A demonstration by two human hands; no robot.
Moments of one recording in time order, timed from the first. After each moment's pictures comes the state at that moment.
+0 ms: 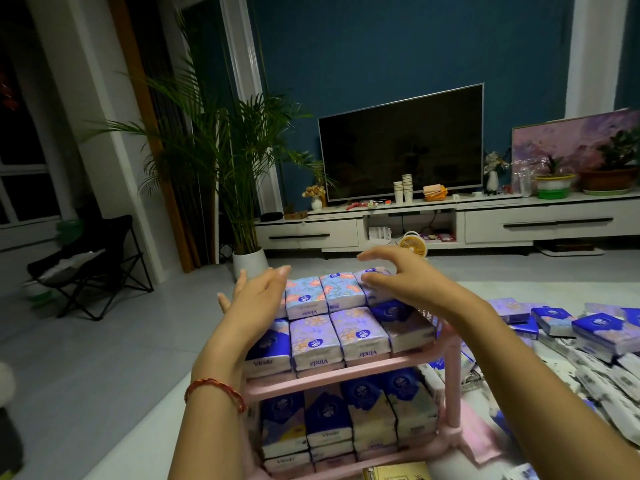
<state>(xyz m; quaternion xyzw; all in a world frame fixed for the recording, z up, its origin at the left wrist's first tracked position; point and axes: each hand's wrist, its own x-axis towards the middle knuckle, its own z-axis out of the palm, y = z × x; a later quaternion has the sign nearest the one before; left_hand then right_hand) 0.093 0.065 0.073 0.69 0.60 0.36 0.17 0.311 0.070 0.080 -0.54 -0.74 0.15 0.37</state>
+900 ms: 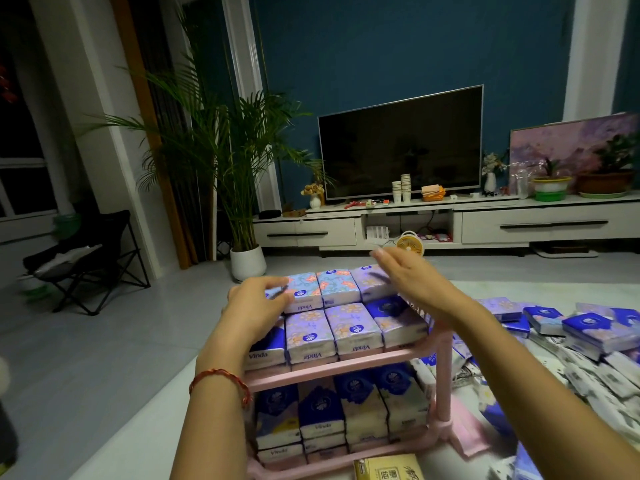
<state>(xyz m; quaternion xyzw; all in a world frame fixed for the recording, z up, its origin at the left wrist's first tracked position) 0.092 0.071 0.068 0.66 0.65 0.35 0.14 0.315 0.072 0.069 -0.53 -0.71 0.17 0.43</state>
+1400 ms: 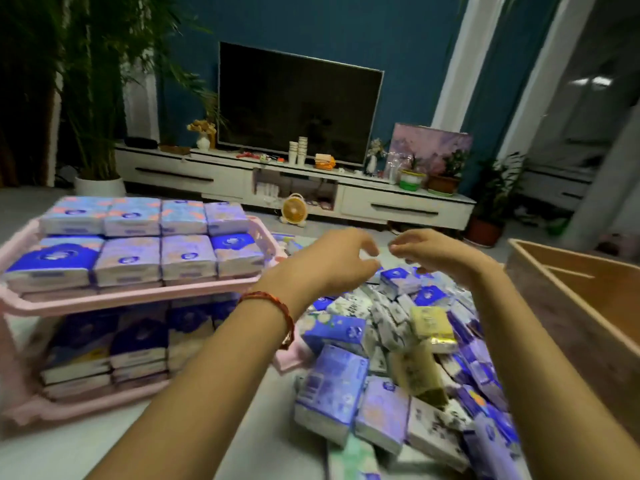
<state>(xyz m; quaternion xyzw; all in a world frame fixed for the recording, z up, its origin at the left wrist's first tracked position) 0.311 -0.016 0.077 0.89 0.34 0.21 0.22 0.494 -0.027 0.080 -0.77 -0.56 0.18 0.25</state>
